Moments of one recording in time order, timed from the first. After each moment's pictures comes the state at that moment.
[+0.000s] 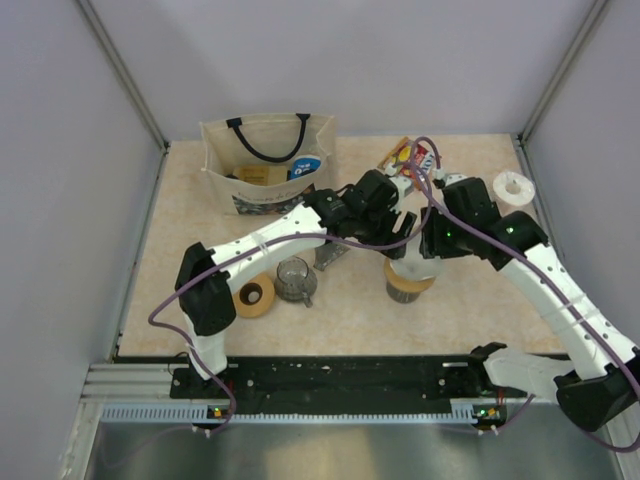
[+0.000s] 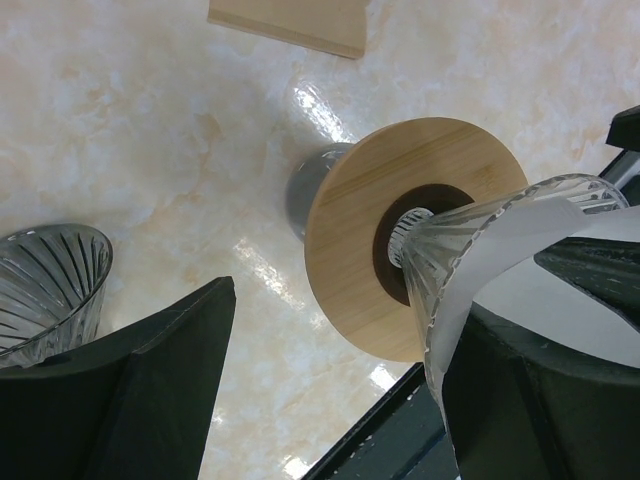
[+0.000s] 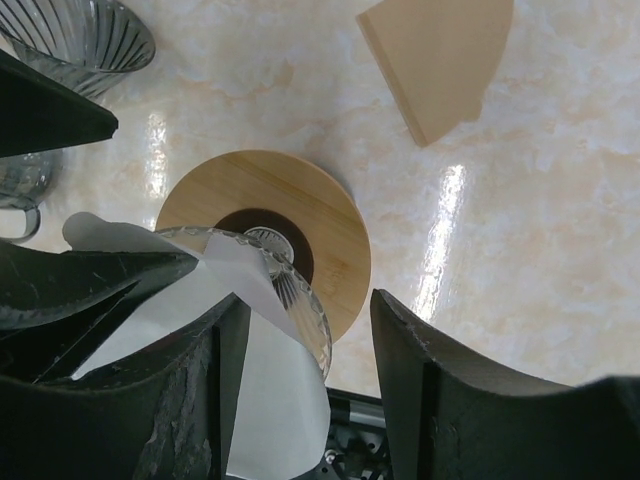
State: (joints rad) left arm -0.95 1.86 1.75 -0.71 0.09 -0.35; right arm 0.49 1.11 1.23 -1.03 0.12 0.32
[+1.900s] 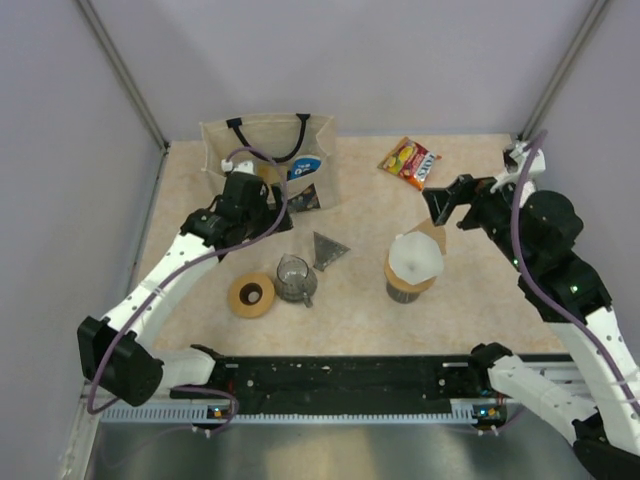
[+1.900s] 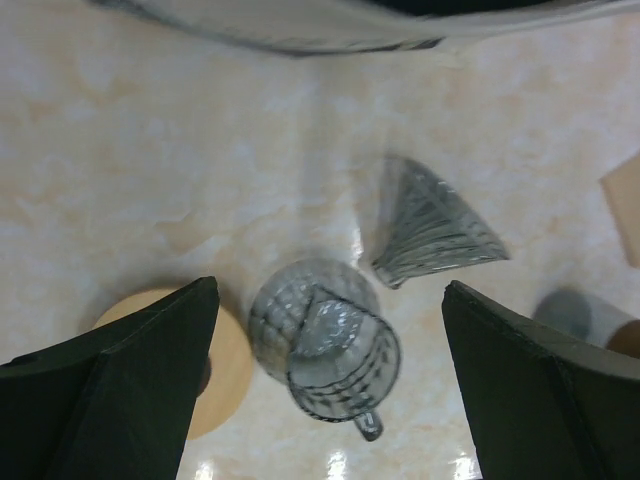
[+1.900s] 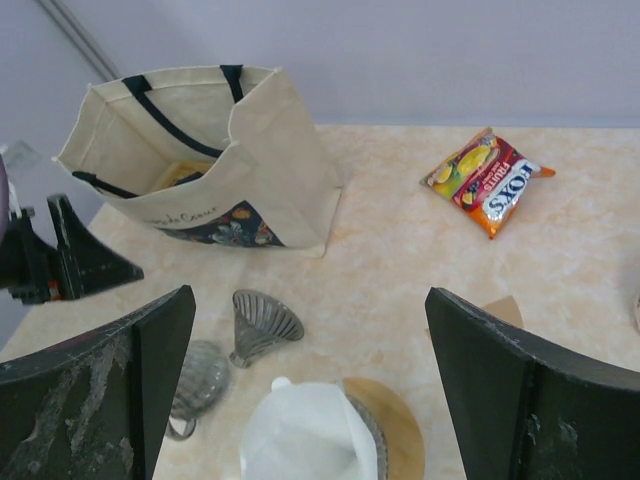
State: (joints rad) left arm -0.49 1.27 1.22 -0.65 -0.17 -0.58; right arm 0.47 0.77 1.19 -0.51 0.10 0.29
